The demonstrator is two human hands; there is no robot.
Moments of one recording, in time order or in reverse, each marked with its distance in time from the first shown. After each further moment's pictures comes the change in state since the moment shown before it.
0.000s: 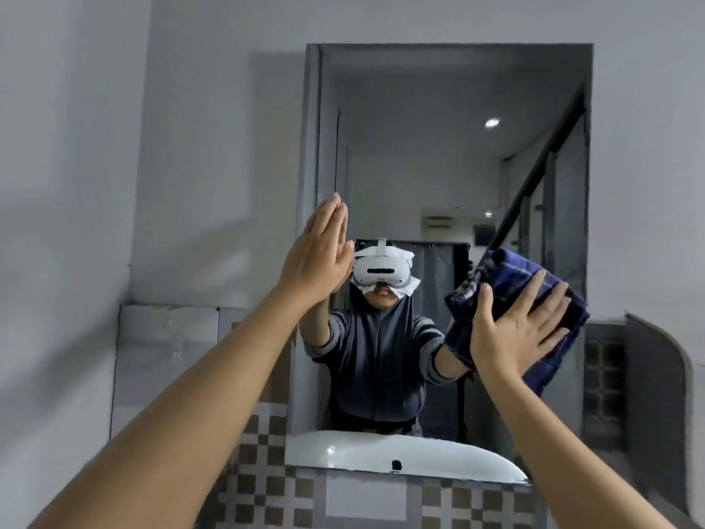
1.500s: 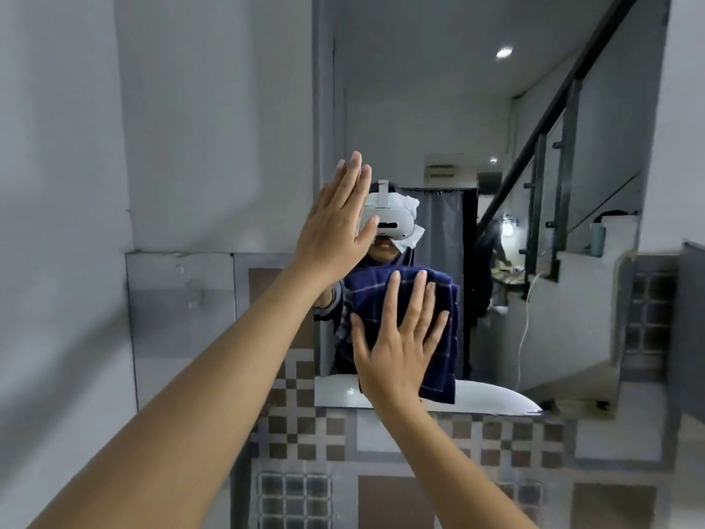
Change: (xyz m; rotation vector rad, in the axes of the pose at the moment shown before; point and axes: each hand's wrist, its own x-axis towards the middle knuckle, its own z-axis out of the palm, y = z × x) left_hand -0.042 -0.018 0.020 -0.034 -0.063 0.116; right_hand -0.170 -0.022 0.078 -0.153 -0.227 -0.426
